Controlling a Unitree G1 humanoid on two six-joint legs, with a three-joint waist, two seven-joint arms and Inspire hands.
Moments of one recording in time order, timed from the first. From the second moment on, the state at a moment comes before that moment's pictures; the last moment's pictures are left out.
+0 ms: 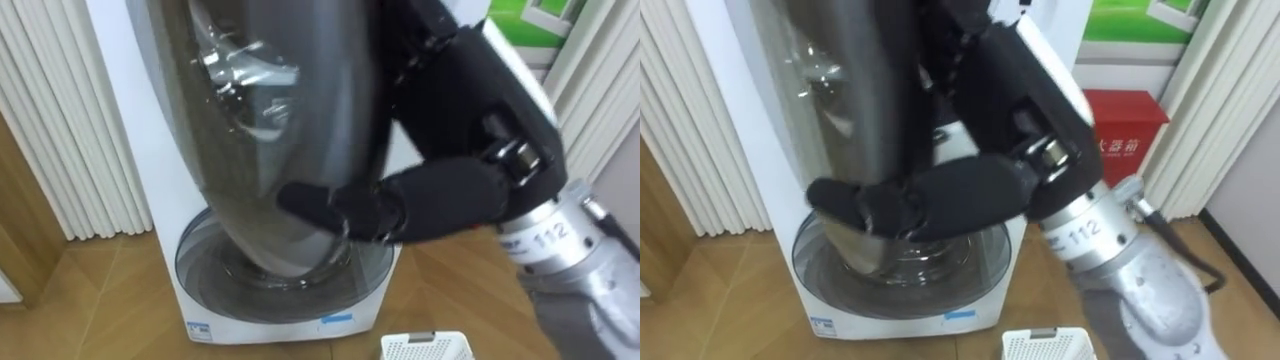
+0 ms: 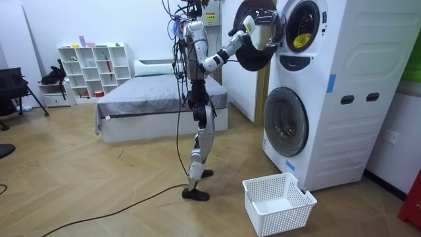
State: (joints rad) left arm 0.16 0.26 -0.06 1.09 -0.19 -0.05 0.04; right arm -0.17 -0.32 0.18 -0.53 0.47 -0.05 0.32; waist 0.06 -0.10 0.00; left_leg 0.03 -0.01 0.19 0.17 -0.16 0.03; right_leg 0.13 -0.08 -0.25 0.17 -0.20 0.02
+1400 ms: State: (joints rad) left arm 0.11 0.23 -0.09 1.10 -0.20 -0.05 0.06; right arm -0.14 -0.28 0.34 -0.44 0.42 0.09 0.46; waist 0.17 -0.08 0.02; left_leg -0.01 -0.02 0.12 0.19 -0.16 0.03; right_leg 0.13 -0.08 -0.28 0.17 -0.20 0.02
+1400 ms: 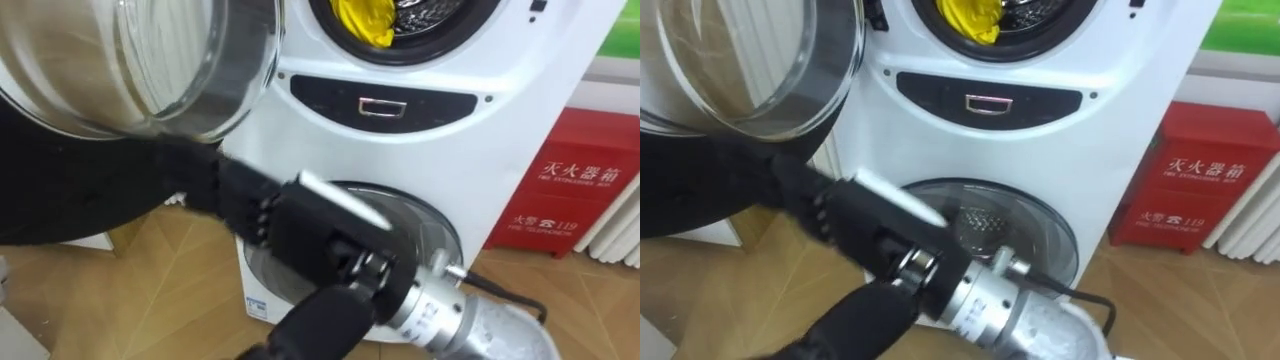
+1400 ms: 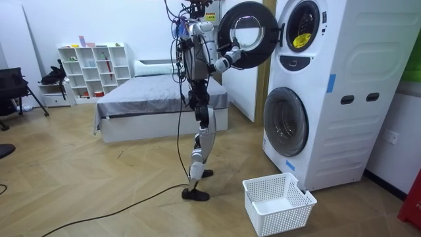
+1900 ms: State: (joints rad) left arm 0.17 0.22 -0.03 1.10 -0.20 -0.06 0.07; right arm -0.14 -0.29 0.10 -0.45 0.44 0.06 0.29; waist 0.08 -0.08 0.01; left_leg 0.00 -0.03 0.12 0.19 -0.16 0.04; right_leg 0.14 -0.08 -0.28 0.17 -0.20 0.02
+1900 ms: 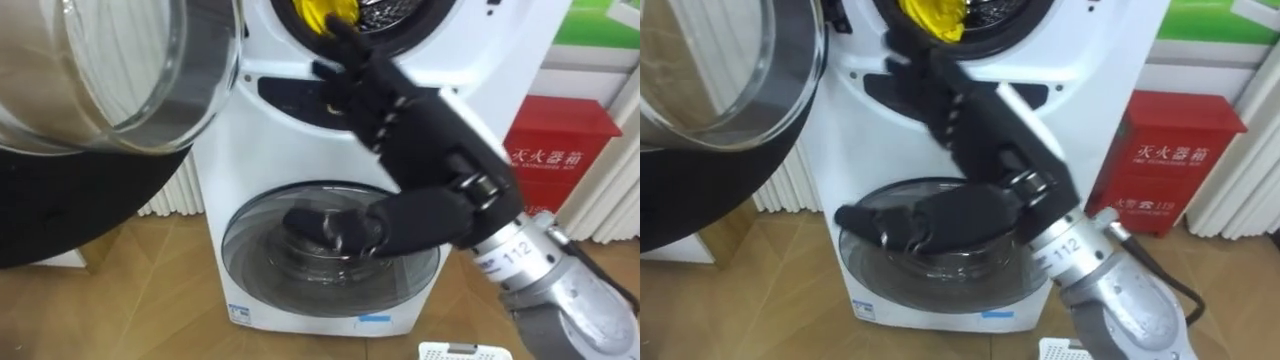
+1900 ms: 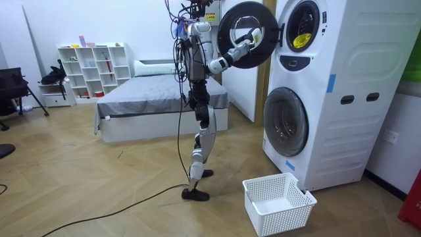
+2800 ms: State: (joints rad) left arm 0.23 0.23 0.00 1.15 -0.11 0.04 0.13; right arm -0.26 -0.30 0.11 -0.17 0.43 0.04 0.10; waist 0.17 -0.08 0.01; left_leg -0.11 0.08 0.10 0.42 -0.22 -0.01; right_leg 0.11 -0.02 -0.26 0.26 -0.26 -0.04
